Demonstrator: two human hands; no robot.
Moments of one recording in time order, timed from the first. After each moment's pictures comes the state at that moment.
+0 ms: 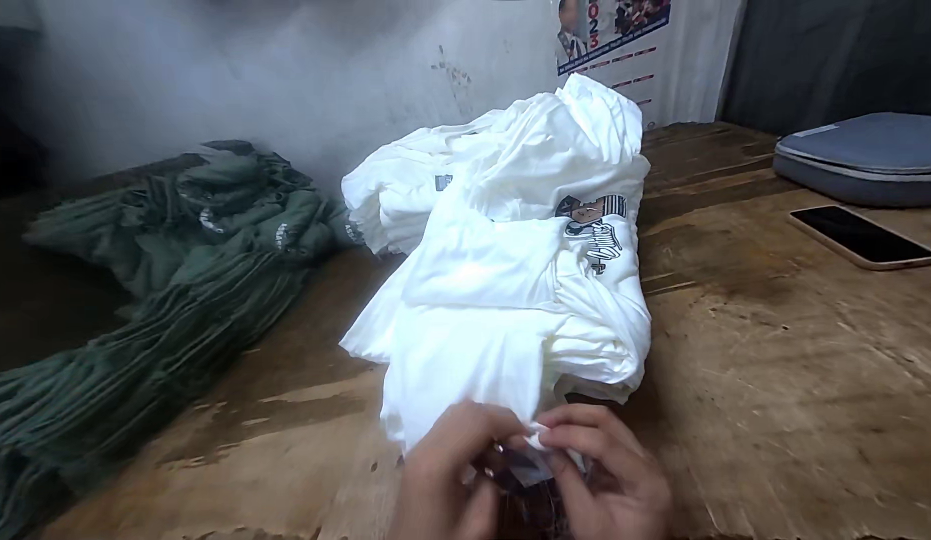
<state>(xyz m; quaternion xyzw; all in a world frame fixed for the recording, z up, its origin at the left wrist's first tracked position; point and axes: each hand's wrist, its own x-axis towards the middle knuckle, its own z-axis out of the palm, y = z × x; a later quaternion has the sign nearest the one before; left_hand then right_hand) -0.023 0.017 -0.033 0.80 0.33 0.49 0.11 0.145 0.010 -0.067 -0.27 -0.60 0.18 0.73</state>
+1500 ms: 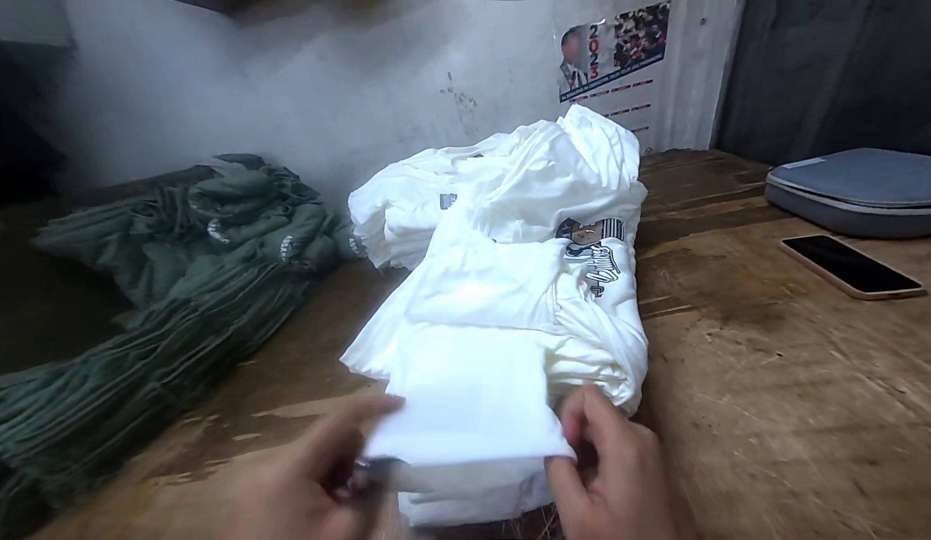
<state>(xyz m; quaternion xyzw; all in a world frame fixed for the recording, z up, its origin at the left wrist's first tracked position) -0.077 -0.011 0.023 0.71 0.53 0.46 0.02 0.163 0.007 -0.003 -0.44 -0.71 0.12 0.54</state>
